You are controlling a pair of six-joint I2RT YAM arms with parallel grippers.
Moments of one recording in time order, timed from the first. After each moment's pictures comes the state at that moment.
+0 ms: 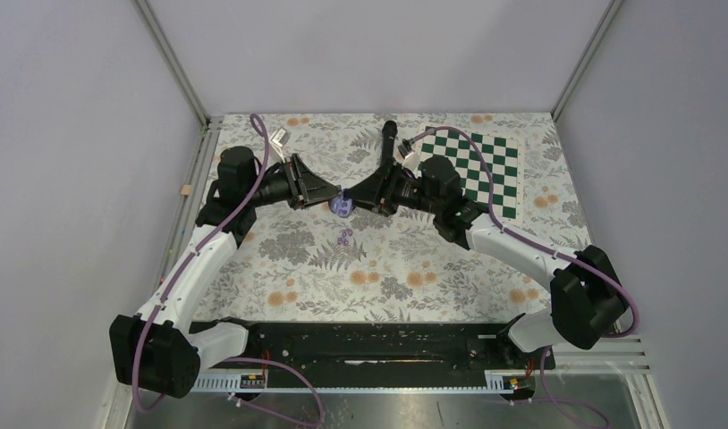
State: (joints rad) left arm -0.22 1.13 0.94 -0.10 0.89 -0.90; right arm 0.67 1.45 0.97 0.32 -0.48 1.21
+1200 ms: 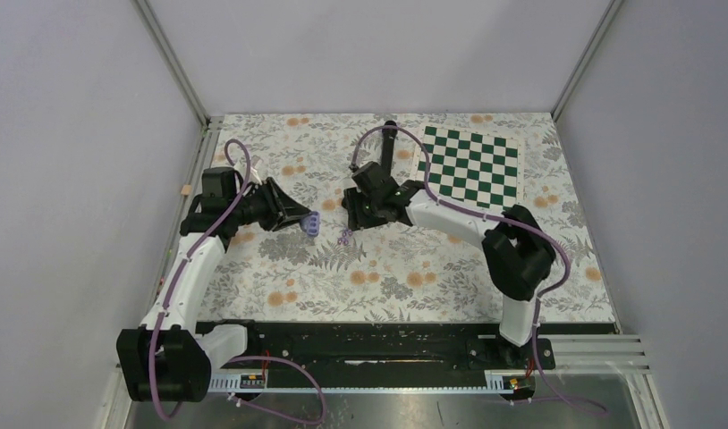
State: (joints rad) left arm -0.01 1.09 0.86 -0.48 0.77 -0.66; right arm 0.82 1.84 1.37 -0.42 0.01 0.50
